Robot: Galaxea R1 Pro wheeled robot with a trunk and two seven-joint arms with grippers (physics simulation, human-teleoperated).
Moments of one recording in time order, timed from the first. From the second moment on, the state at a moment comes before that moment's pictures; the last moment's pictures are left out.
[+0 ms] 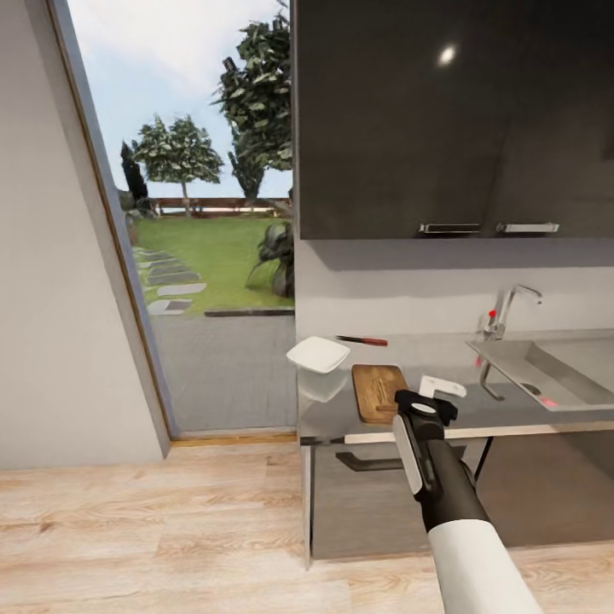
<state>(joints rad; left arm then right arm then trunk) 0.42 0.00 0.10 -0.75 0.01 -0.41 0.00 -0.64 0.17 -0.08 -1.15 0.00 0.55 -0.58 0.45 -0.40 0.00</state>
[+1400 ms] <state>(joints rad) 0.42 0.00 0.11 -0.70 0.01 -0.40 0.00 -0.64 0.17 -0.10 -1.10 -0.08 0.55 -0.61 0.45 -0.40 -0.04</state>
